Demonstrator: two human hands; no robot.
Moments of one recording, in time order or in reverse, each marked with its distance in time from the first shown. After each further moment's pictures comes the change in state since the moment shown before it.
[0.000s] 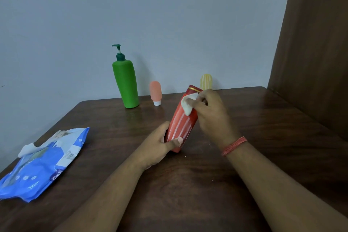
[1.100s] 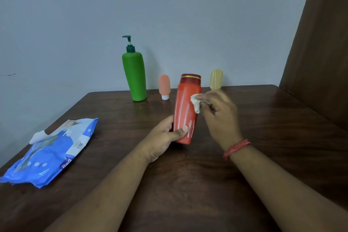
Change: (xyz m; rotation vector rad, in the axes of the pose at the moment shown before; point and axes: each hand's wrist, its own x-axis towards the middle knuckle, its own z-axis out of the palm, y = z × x) left_hand 0.000 -0.006 -0.004 -0.427 -0.011 0.063; right_hand -0.010 -0.010 0.013 0.376 0.066 0.138
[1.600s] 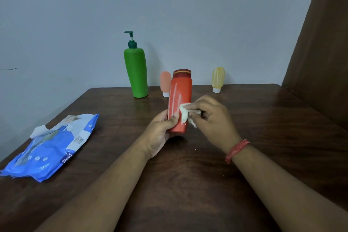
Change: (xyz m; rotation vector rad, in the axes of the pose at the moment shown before) left_hand 0.004 0.000 -0.004 -0.279 0.130 -0.033; right_hand -0.009 -0.006 0.006 0.101 -0.270 0.015
